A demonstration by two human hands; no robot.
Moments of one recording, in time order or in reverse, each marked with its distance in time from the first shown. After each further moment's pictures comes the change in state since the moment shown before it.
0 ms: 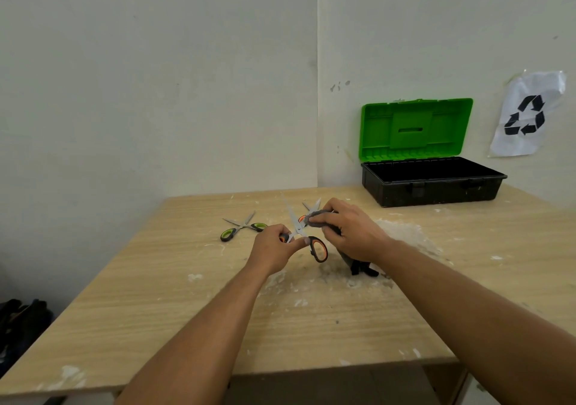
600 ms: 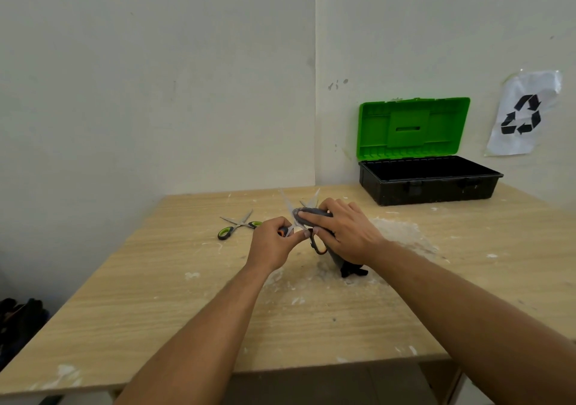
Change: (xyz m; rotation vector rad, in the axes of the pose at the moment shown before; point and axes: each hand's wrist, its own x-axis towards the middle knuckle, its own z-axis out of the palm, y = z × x) left_hand 0.000 -0.001 0.005 -0.138 0.107 0.155; right_hand -0.003 0.001 0.008 -0.230 0.004 -0.053
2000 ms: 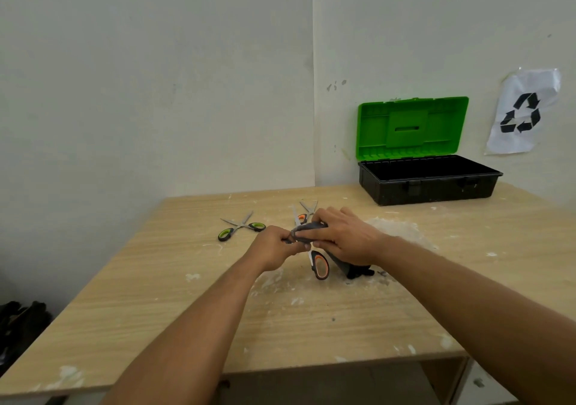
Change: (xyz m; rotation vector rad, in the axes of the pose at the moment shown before) left_hand 0.009 -0.001 -0.009 0.151 -0.349 -0.206; right_hand 0.000 0.005 -0.010 -0.031 -0.222 -0.193
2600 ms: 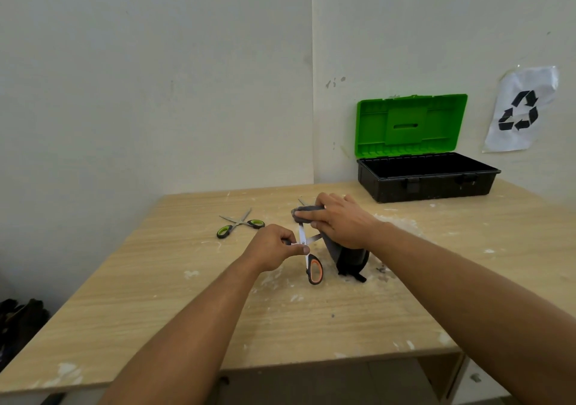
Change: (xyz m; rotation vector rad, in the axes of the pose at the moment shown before) left_hand -0.003 -0.004 0.000 0.061 0.002 0.090; right_hand 0.020 0.011 0.000 -0.022 -0.014 0.189
